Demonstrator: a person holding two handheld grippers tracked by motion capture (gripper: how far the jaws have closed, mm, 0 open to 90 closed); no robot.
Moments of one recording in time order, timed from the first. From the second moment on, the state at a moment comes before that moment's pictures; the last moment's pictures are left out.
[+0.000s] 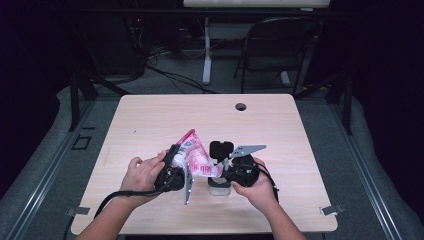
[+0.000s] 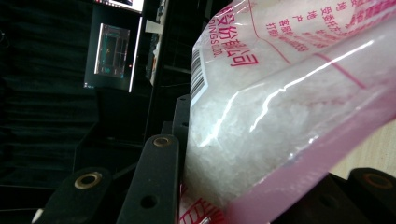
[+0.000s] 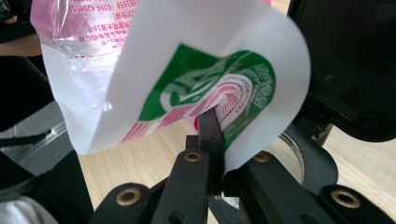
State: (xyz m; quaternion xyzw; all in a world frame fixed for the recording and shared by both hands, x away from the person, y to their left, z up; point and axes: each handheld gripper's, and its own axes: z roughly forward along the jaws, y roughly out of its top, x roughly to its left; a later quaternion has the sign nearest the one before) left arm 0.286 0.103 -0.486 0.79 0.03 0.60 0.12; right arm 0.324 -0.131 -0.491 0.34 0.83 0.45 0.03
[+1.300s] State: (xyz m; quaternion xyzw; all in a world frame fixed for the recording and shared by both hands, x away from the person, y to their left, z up) left arm 0.285 0.096 -0.482 0.79 0.01 0.61 0.12; right arm 0.327 -0.134 -0.491 0.35 0.83 0.44 0.01
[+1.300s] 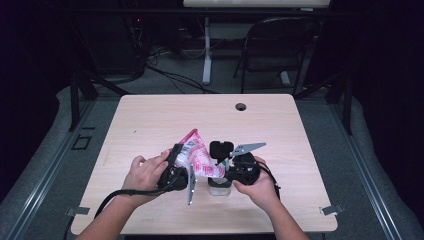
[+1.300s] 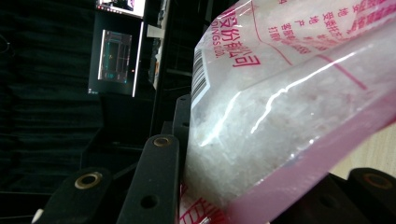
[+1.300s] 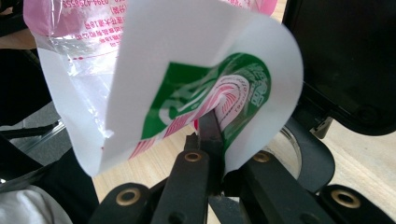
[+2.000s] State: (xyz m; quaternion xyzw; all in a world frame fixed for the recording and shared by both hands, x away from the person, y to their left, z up) left arm 0.284 0.092 -0.479 0.79 0.00 0.61 0.11; right arm 0.327 -0.136 -0.496 0.35 0.82 0.45 0.00
